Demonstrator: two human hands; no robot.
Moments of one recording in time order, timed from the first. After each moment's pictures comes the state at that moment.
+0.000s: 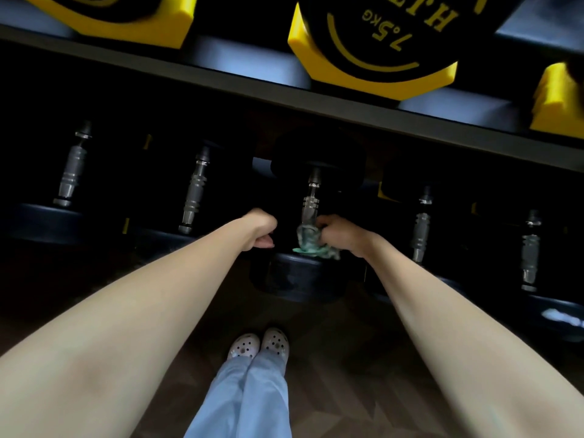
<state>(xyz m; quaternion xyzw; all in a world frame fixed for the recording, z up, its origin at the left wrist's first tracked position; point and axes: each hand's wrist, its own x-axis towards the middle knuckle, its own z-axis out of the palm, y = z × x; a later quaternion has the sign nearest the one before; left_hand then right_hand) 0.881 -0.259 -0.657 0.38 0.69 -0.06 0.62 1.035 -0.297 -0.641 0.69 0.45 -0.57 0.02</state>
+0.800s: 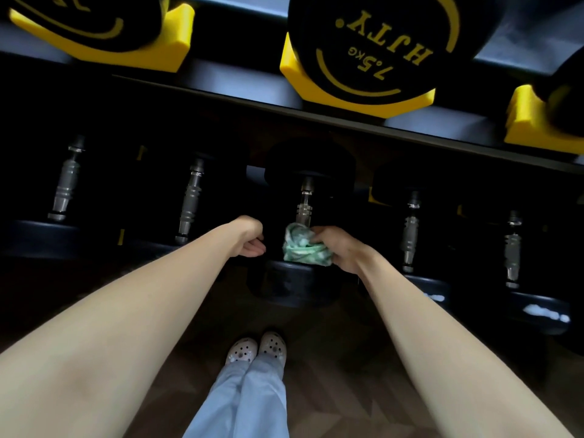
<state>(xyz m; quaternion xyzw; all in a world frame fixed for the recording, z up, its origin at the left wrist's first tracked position) 0.869 -0.249 -0.647 0.34 0.66 -0.11 0.66 1.030 -0.309 -0.638 0.68 0.15 -0.69 -0.18</state>
